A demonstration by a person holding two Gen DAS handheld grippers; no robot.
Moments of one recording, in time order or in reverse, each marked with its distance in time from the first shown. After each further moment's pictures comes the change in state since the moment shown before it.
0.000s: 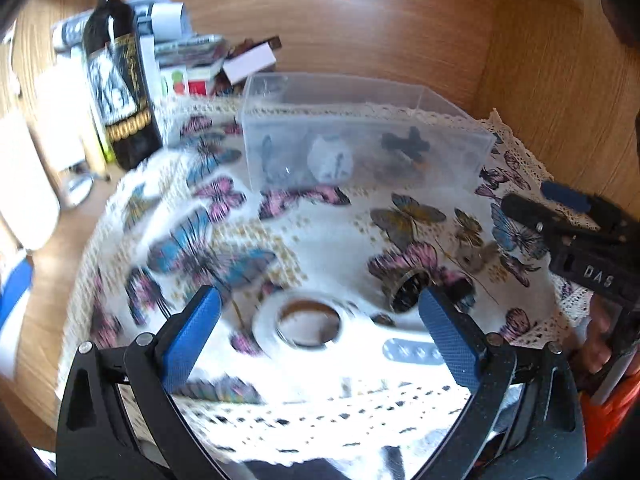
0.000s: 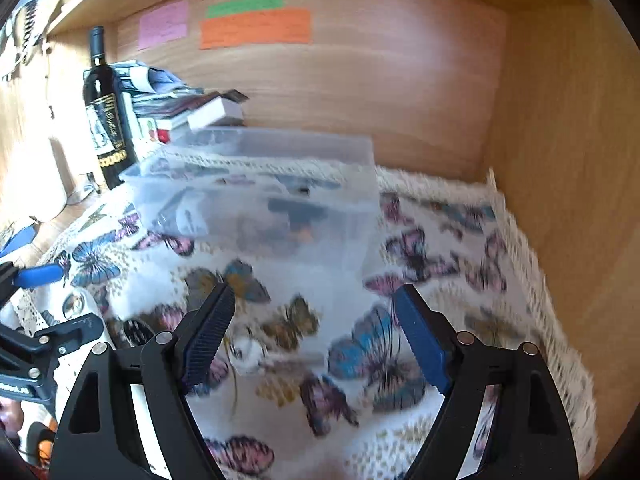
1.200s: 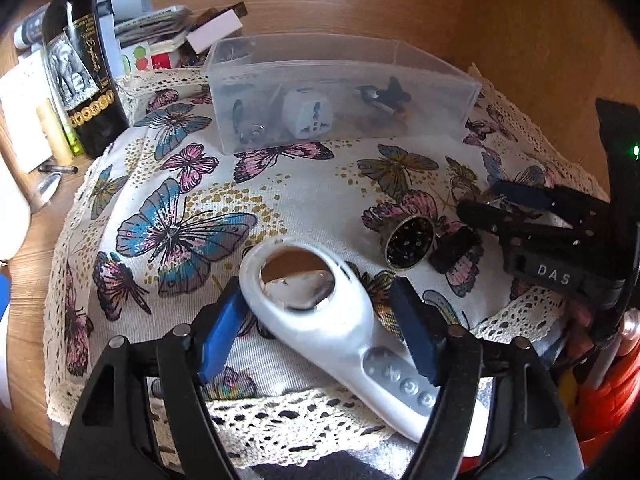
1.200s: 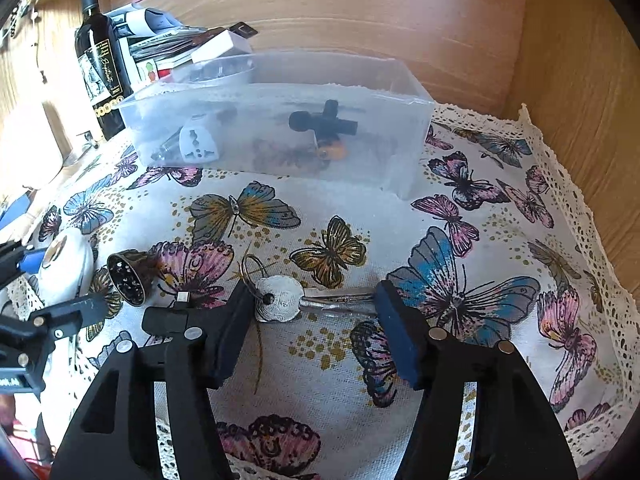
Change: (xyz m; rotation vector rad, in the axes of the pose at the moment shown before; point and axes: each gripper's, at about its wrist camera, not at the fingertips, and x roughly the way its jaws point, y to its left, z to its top) left arm 0.021 -0.001 -0.016 0.133 0.084 -0.059; right arm 0.033 0.025 -0.025 0.001 0.125 0.016
